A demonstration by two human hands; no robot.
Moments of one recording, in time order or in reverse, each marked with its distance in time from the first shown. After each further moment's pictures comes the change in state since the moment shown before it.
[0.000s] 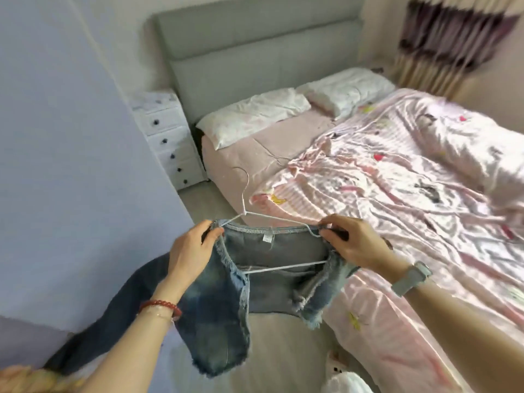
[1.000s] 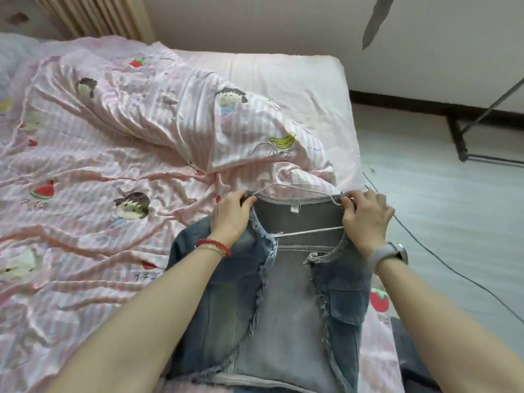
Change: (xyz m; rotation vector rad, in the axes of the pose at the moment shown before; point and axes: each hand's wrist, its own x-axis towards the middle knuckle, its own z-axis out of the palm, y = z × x) left_hand 0.007 0.648 0.633 -0.177 -0.771 0.591; right_hand -0.346 0.576 -0.298 -0.497 0.659 1.383
